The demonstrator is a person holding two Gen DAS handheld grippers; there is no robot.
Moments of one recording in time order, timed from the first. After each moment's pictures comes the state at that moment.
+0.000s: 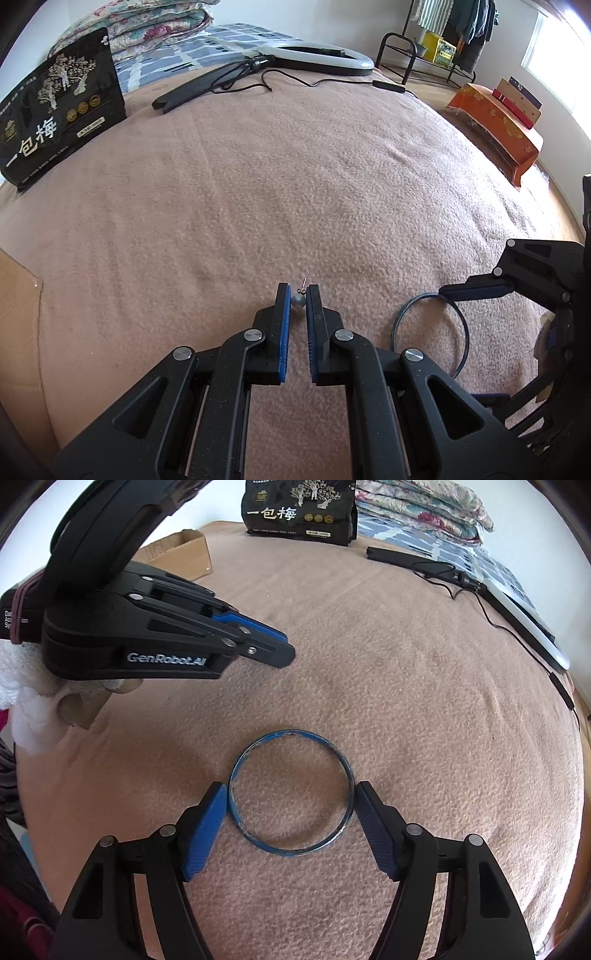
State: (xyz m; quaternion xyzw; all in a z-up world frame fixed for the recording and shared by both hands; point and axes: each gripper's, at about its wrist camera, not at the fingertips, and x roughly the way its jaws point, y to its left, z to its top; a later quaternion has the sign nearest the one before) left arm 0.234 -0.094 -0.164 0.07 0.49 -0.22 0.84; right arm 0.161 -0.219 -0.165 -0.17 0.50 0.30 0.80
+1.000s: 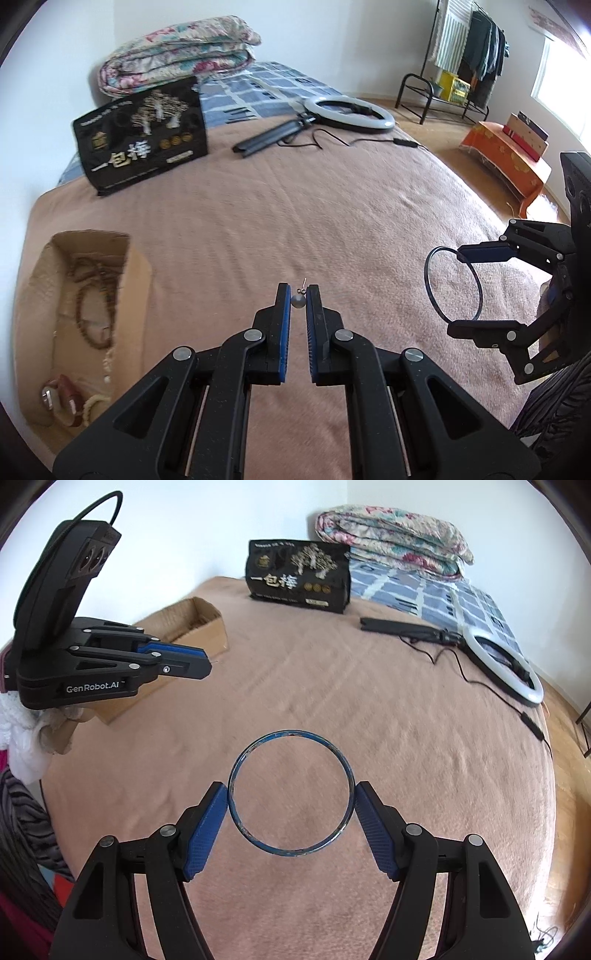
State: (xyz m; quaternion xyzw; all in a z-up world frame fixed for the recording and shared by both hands) left arm 0.181 -0.003 -0.072 0.04 0.43 -0.18 0.88; right arm 0.148 -0.194 -0.083 -0.14 0.44 0.29 0.84
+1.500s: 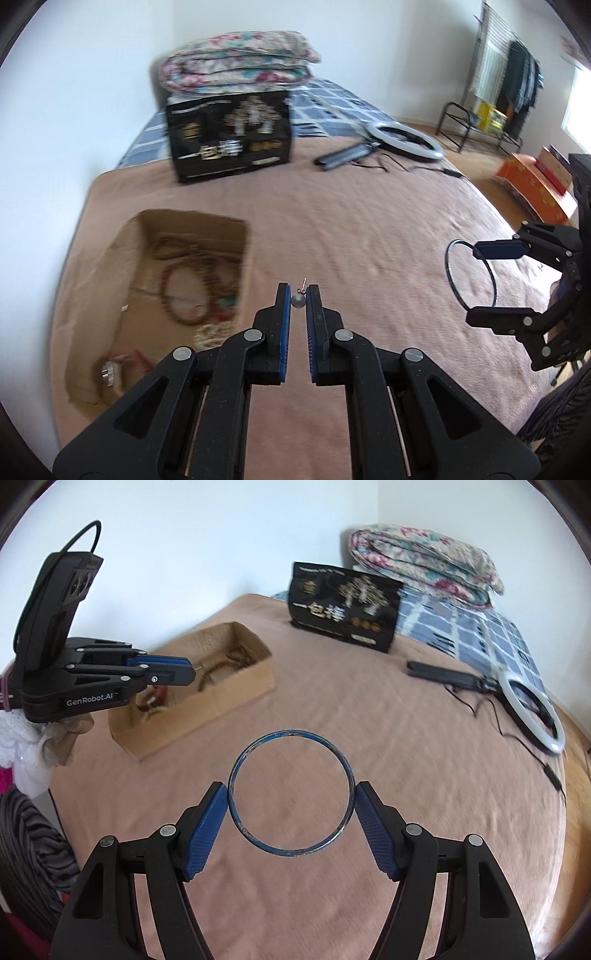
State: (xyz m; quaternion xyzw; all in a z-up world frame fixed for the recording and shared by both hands) left arm 0.161 0.099 -0.050 0.01 0.41 -0.10 0.91; right arm 0.159 -0.118 -0.059 -0.15 0.42 0.33 0.83
